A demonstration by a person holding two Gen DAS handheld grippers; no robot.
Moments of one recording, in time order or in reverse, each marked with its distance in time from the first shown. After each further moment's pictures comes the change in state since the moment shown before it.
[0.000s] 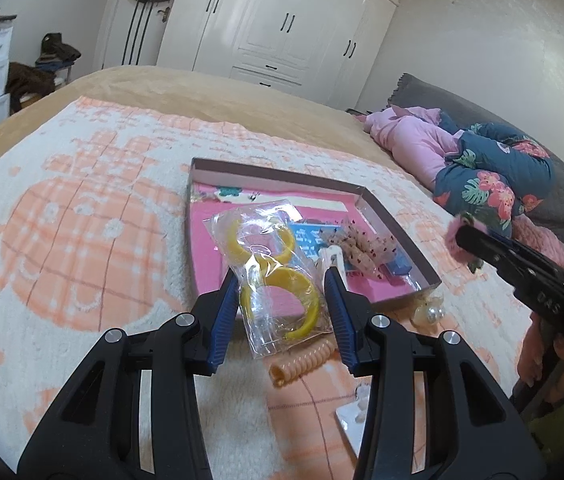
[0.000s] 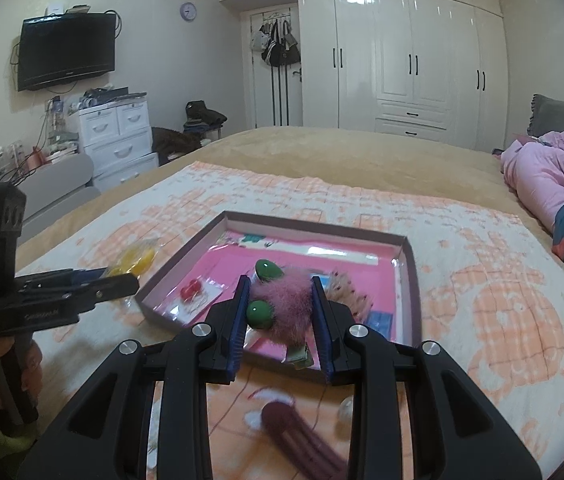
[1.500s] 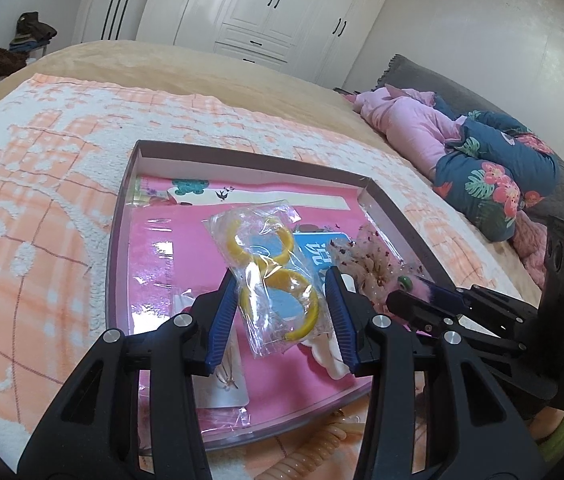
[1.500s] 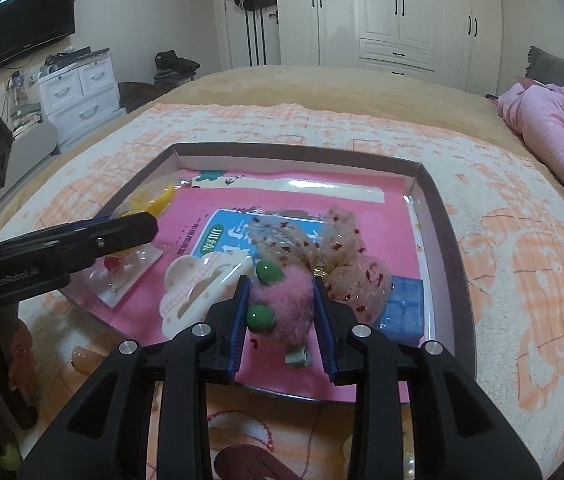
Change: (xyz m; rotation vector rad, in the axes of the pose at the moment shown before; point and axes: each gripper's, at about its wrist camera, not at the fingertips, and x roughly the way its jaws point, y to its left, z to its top) left arm 0.097 0.003 0.021 -0.013 0.088 -0.076; right arm 0.100 -0.012 -0.030 0.054 0.218 -0.042
